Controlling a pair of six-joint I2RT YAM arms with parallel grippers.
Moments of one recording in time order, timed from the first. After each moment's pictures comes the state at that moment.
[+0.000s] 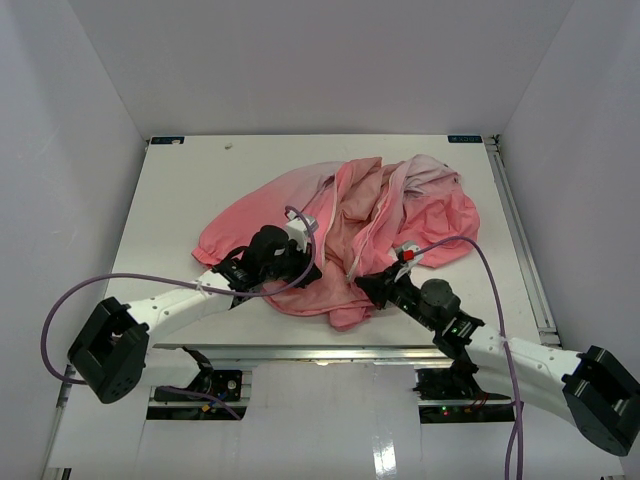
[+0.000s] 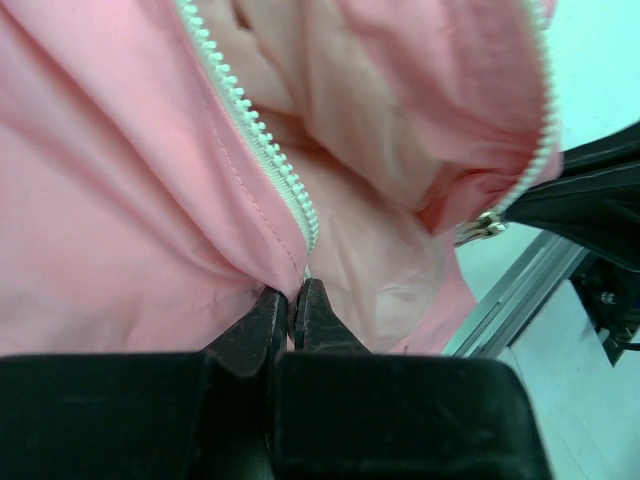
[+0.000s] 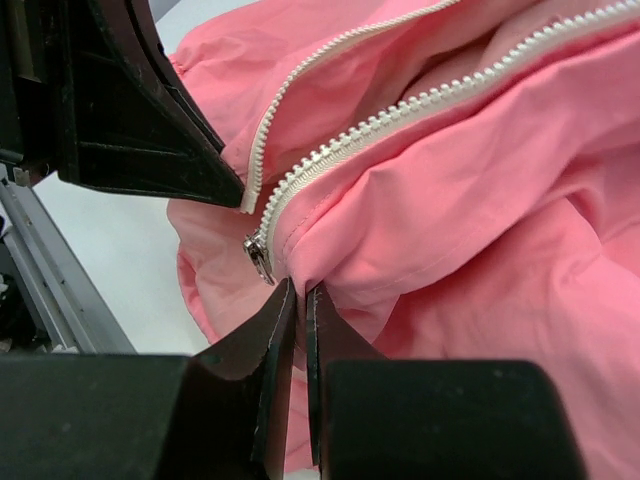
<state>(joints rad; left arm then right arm) -0.75 1.27 0.70 0.01 0.20 -0.33 0.85 0.86 0.15 0.63 0.00 0.36</state>
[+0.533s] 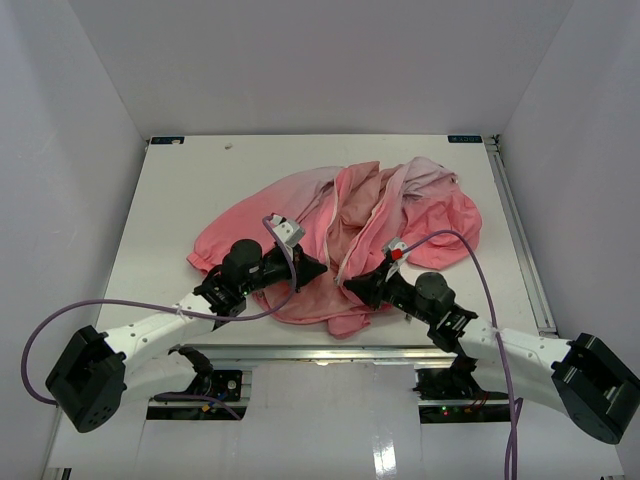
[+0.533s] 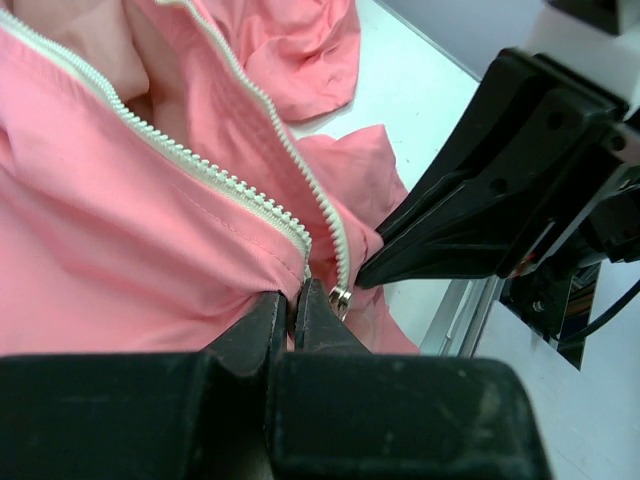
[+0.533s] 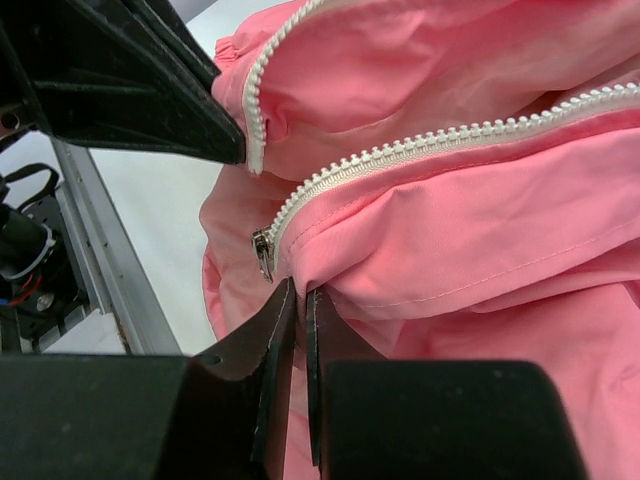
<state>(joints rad) -0.75 1.08 0.52 0.37 0.33 -0.27 0.84 0.96 0.20 0.68 -0.17 0.31</state>
